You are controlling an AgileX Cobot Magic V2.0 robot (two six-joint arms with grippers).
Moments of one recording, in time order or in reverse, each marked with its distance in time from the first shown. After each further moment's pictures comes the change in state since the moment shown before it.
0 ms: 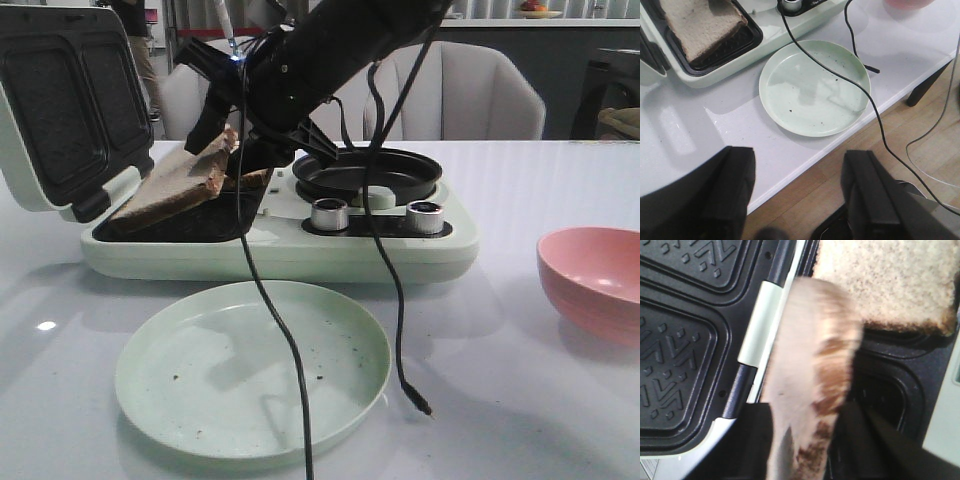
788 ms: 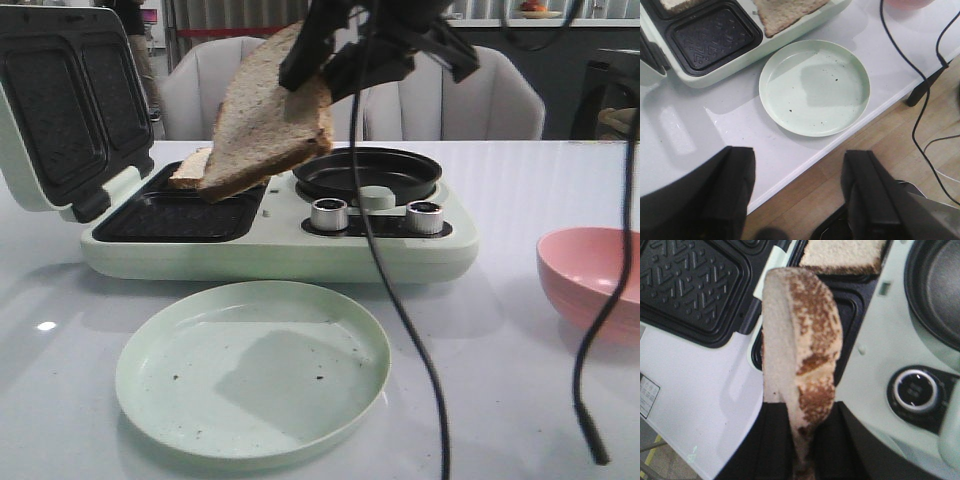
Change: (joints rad) left arm 0.000 0.000 0.000 0.000 0.000 0.000; right arm -0.020 -0.514 0.495 -0.162 -0.042 0.002
